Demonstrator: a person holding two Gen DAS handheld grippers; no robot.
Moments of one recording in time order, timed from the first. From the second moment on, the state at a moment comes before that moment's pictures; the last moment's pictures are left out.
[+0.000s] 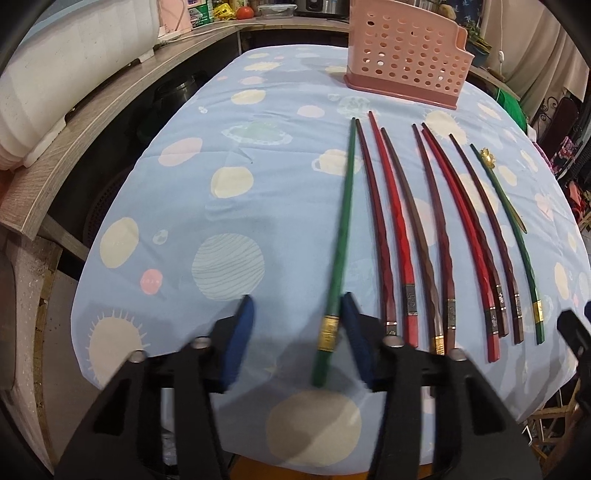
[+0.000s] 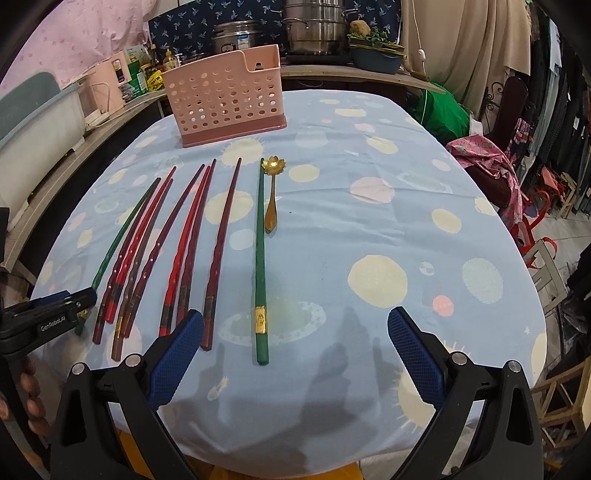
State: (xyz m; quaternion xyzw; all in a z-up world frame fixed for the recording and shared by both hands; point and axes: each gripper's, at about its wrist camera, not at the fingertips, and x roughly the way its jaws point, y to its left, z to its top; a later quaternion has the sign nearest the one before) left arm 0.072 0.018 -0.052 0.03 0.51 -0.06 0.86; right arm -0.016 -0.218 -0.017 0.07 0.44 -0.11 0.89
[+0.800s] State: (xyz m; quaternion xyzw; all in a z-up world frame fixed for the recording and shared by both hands) left arm 0.086 0.018 -0.052 0.03 0.52 -0.07 0.85; right arm 0.091 -0.238 -0.046 0.11 0.45 -0.07 0.88
